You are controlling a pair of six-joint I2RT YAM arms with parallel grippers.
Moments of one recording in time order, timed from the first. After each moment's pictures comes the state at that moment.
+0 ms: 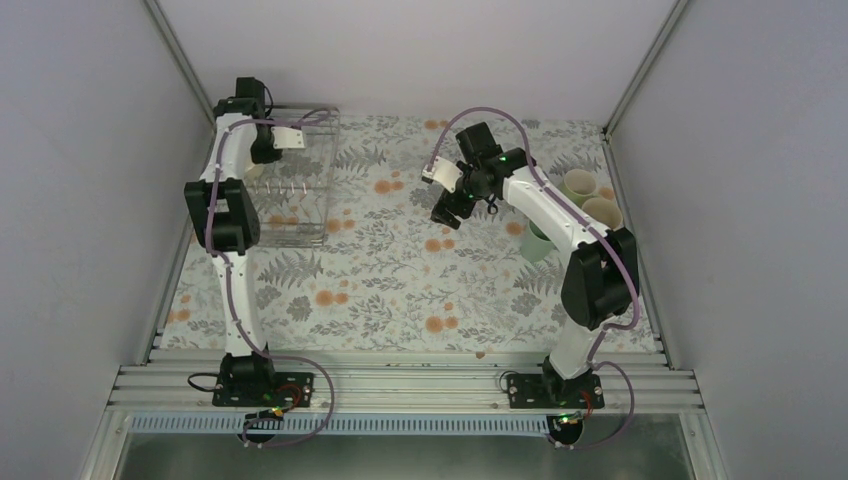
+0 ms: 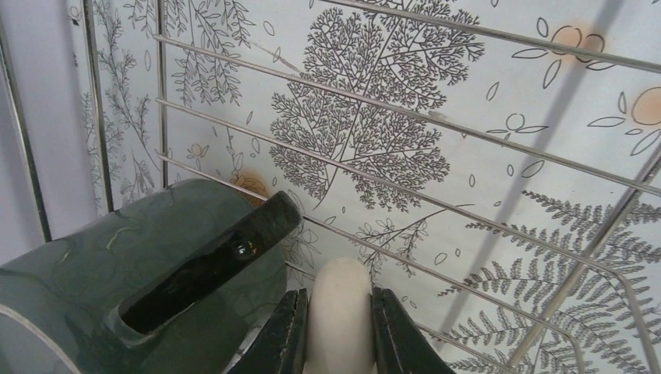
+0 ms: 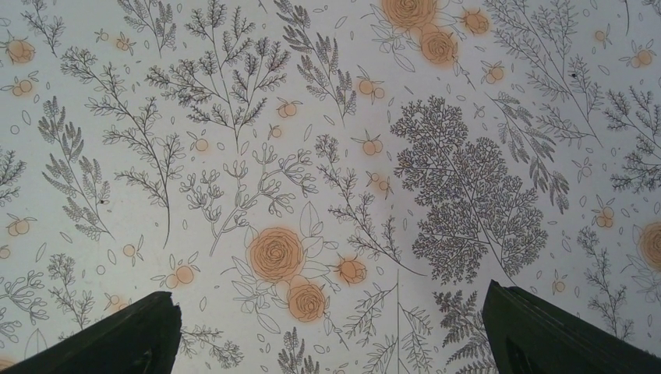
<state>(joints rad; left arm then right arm) 0.09 2.42 2.32 -1.05 0.00 1.43 0.48 1.78 1.56 -0.84 -0.25 -0.63</state>
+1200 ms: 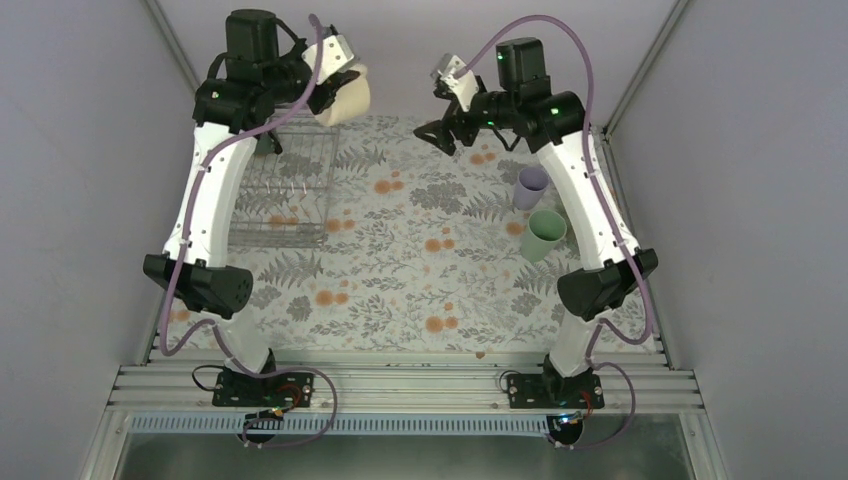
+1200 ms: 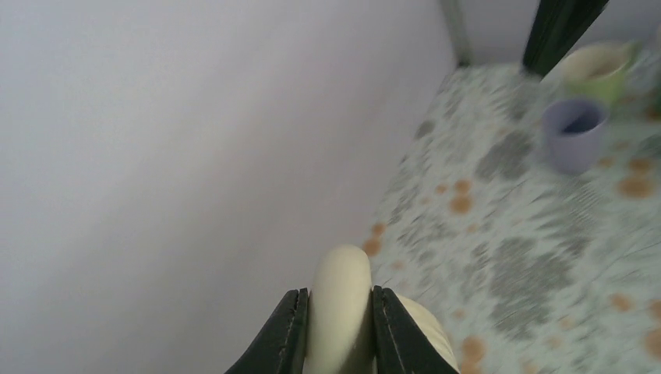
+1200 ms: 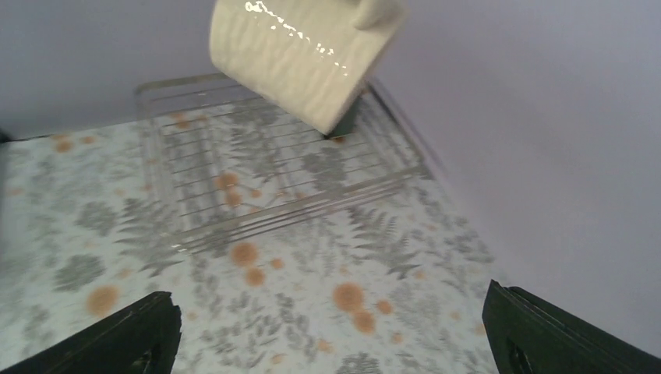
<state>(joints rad) -0.23 1.80 2.31 -0.89 0.46 0.77 0.44 1.83 2.25 -0.94 -0.51 -0.49</state>
